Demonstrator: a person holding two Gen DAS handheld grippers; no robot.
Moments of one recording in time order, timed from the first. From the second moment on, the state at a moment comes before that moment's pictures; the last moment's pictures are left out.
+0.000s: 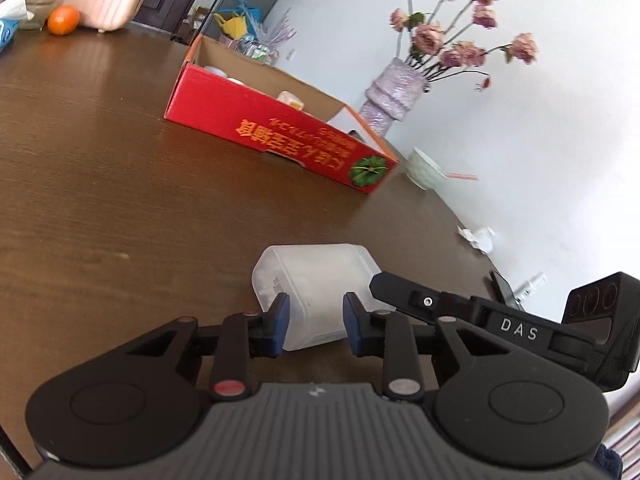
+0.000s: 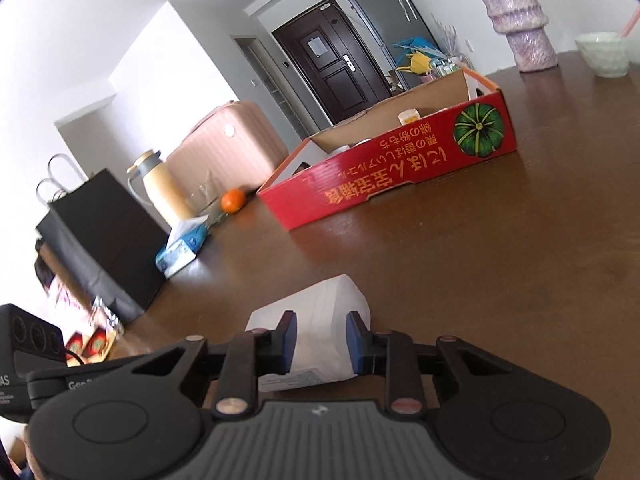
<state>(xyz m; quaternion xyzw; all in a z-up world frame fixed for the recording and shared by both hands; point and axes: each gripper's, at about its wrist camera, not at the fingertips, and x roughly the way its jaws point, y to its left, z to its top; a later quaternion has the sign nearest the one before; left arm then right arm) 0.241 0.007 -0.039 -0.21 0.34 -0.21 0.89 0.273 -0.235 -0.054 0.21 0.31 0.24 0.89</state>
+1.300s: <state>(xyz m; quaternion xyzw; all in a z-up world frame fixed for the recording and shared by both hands) 0.431 0.025 0.068 -0.14 0.25 -0.19 0.94 0.449 -0.213 0.046 0.21 0.22 0.28 0.91</state>
